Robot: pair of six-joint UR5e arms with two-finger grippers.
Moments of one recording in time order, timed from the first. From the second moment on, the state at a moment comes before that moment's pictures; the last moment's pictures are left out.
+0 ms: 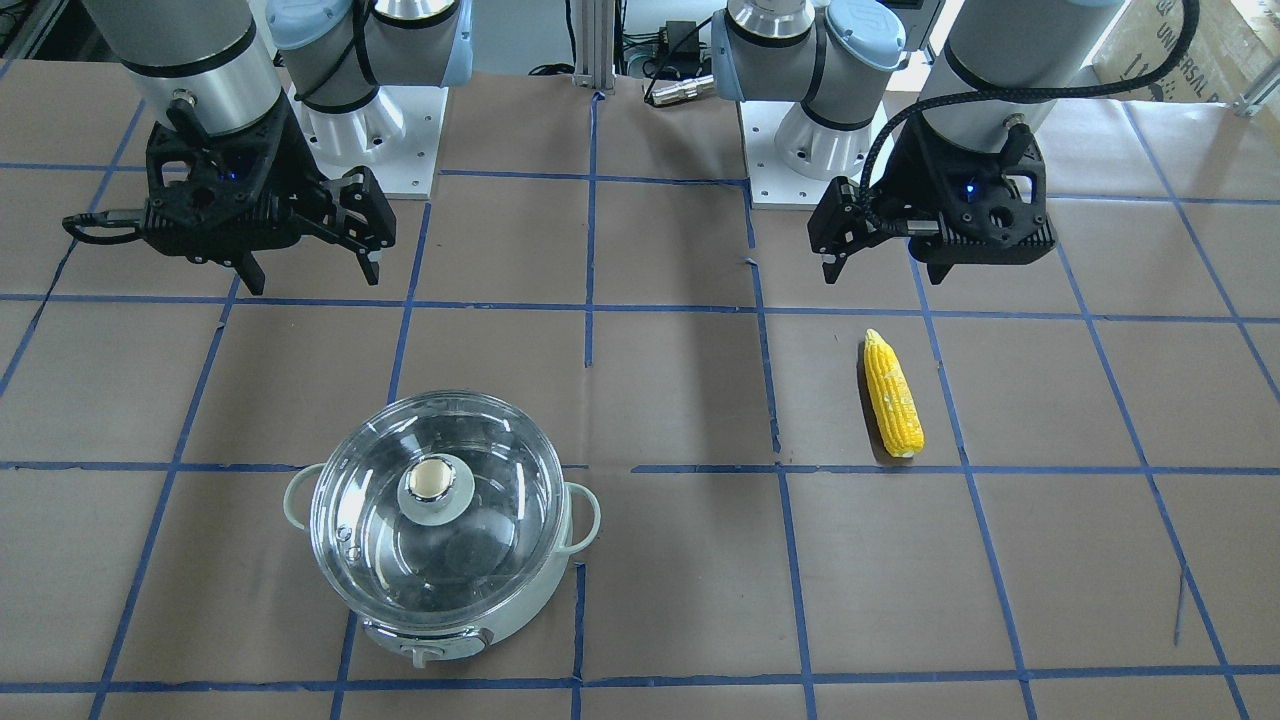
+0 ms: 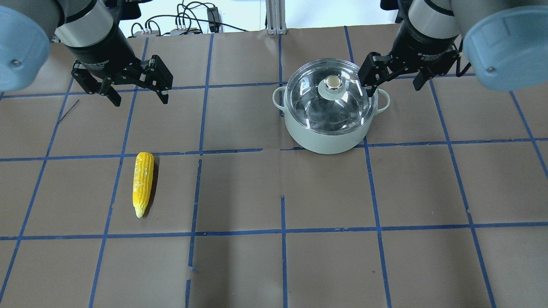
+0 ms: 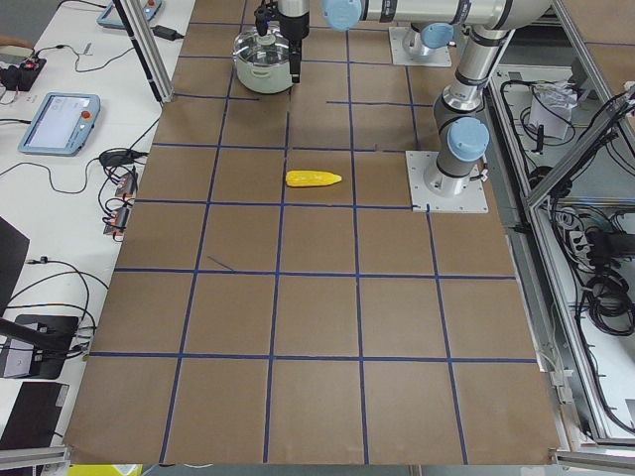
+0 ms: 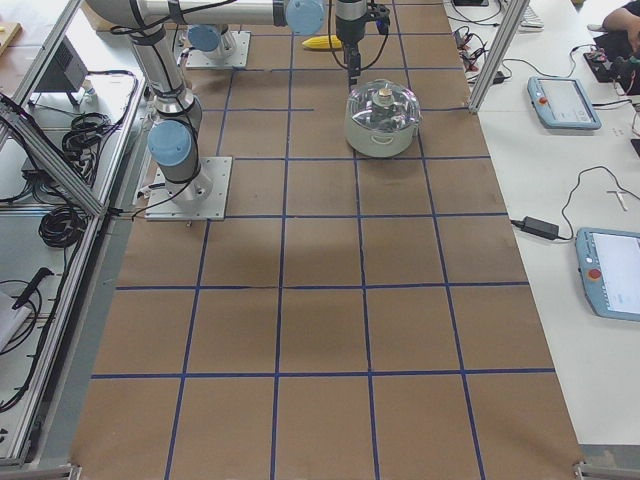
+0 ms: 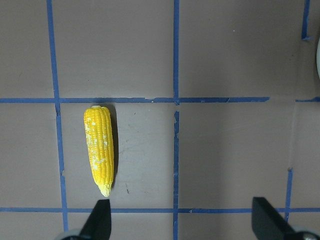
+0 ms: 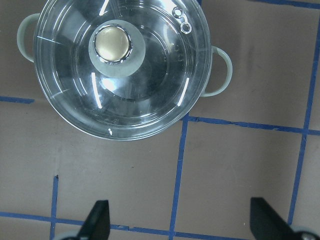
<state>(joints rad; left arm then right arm) -1.55 -1.60 -1.53 -1.59 1.58 0.01 1.61 -1.53 1.58 -1.69 -1.55 -0.09</state>
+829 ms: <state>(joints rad) -1.55 -1.60 -1.54 -1.59 1.57 0.00 1.70 -1.31 1.56 -1.95 -1.55 -0.07</state>
